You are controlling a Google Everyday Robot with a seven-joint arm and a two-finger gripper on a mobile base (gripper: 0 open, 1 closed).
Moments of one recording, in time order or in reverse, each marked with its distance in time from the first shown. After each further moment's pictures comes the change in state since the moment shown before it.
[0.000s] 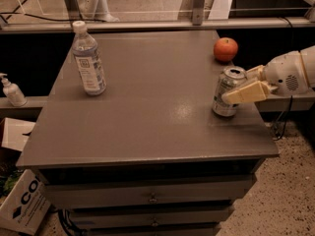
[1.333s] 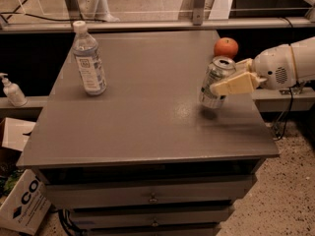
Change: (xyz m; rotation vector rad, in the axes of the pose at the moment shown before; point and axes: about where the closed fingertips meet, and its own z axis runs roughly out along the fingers) arm -0.038 0.013 0.016 -0.059 -0.099 0.006
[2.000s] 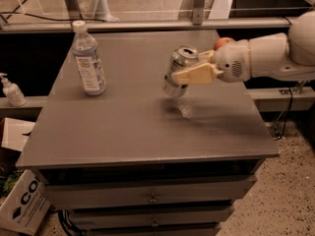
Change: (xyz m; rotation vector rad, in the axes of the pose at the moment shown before) arm -0.057 0.013 0.068 -0.032 -0.141 -0.025
